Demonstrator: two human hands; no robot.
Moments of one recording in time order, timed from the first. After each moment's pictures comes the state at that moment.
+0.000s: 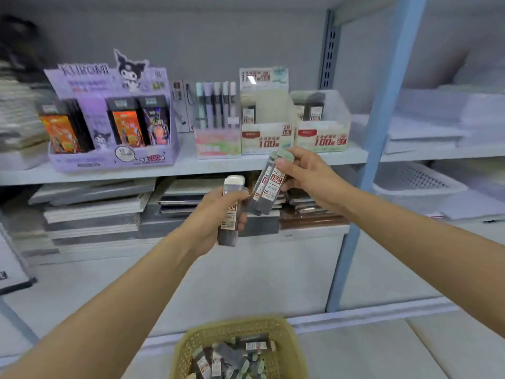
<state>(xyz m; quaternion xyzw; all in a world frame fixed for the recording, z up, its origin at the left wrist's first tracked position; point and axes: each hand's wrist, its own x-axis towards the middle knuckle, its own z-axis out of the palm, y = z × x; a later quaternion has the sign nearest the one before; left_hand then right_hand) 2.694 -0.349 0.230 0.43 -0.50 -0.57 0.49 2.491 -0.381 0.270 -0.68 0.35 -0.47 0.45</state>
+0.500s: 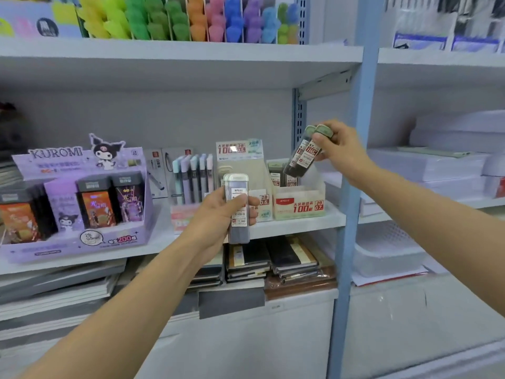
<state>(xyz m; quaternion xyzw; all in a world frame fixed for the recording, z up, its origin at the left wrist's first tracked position) 2.650 -0.394 0.332 0.31 -0.56 -0.54 0.55 2.402 -0.453 0.402 -0.65 0.43 -0.61 0.16</state>
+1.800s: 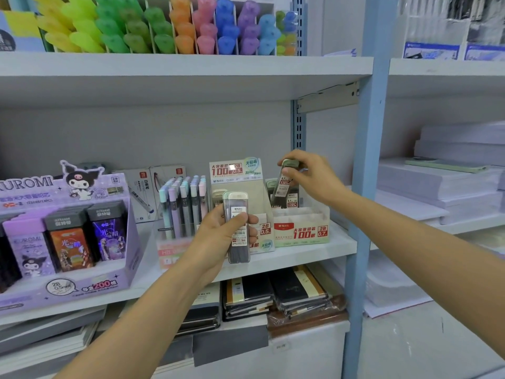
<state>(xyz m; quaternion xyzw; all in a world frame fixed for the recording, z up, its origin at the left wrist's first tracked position) 2.643 -0.450 0.339 0.32 -0.56 -0.53 0.55 2.422 -0.519 0.394 -0.75 0.45 -0.49 0.03</state>
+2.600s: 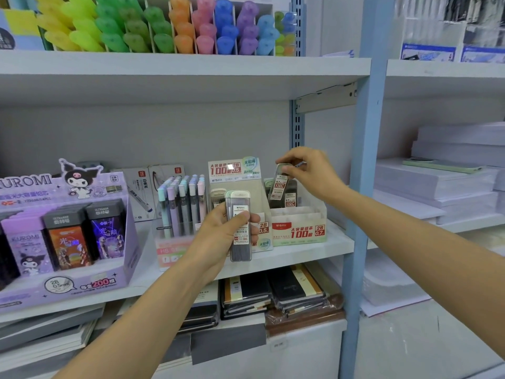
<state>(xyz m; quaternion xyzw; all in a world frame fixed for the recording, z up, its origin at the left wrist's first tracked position) 2.638 -0.448 0.340 0.32 -0.55 -0.55 0.54 2.423 -0.518 0.400 -0.75 0.46 -0.47 -0.02</state>
